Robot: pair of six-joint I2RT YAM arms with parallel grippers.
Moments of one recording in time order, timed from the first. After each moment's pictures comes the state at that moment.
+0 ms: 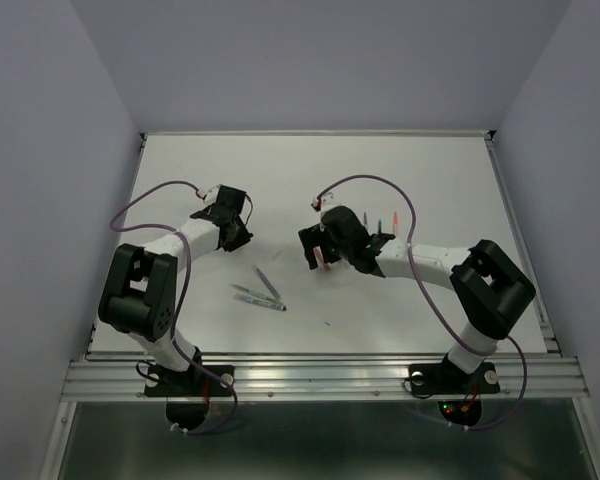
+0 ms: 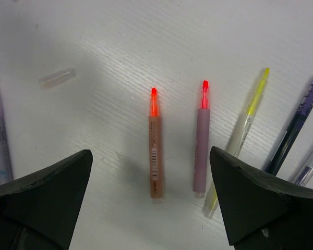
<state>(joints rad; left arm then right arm) -0.32 1.60 0.93 -0.33 -0.21 -0.75 0.79 1.70 0.99 0.01 0.20 0.25</state>
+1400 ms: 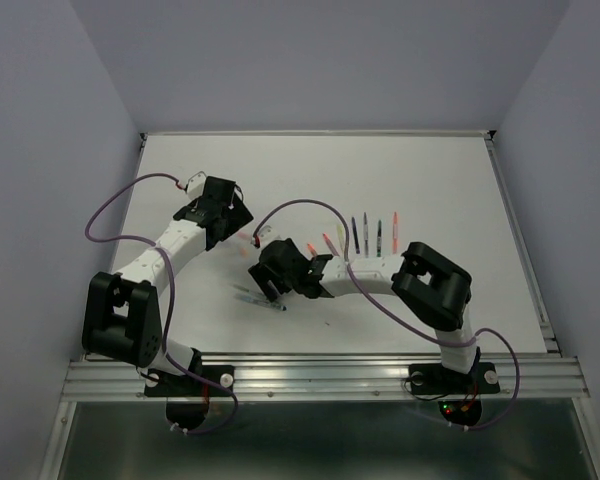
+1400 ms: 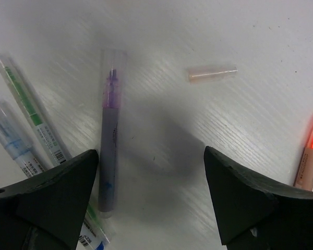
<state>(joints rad) -0.31 1.44 0.99 -0.45 -0.31 -0.83 1.08 1.99 1.25 -0.08 0.31 0.24</state>
